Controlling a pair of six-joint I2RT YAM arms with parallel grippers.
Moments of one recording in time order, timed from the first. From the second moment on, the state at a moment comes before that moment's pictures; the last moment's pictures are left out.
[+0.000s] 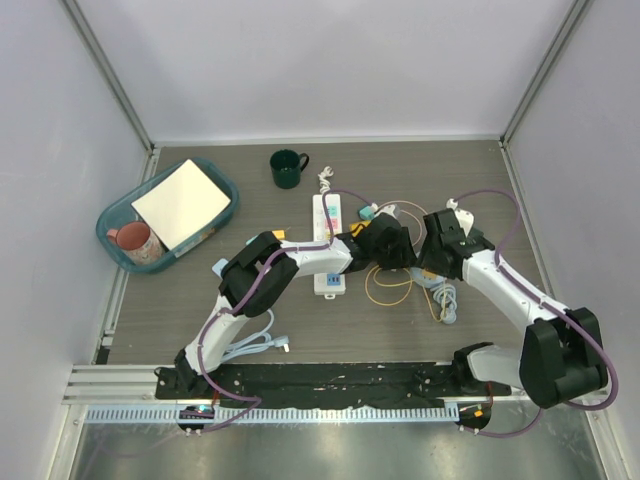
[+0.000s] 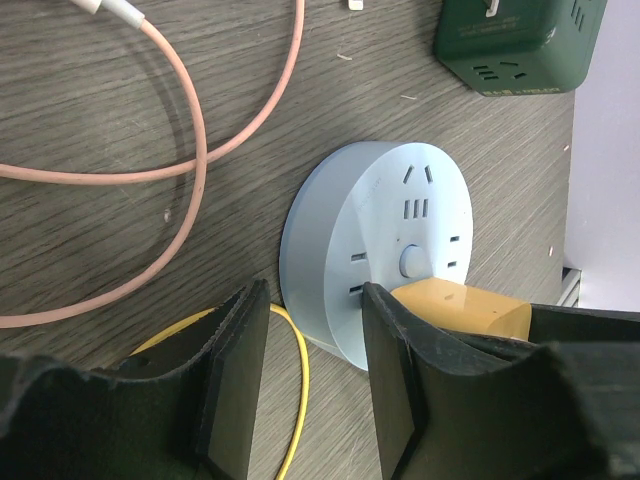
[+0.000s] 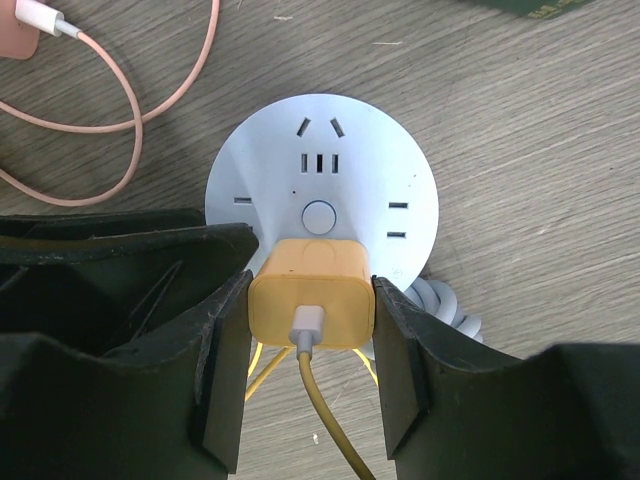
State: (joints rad) left arm -0.98 2.27 1.57 0.05 0.09 -0.94; right arm 0.29 1.24 0.77 -0.59 0.31 0.60
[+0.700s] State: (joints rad) left arm -0.98 2.28 1.58 0.06 0.10 -0.97; right arm 0.31 1.20 0.75 -0.59 0.32 0.58
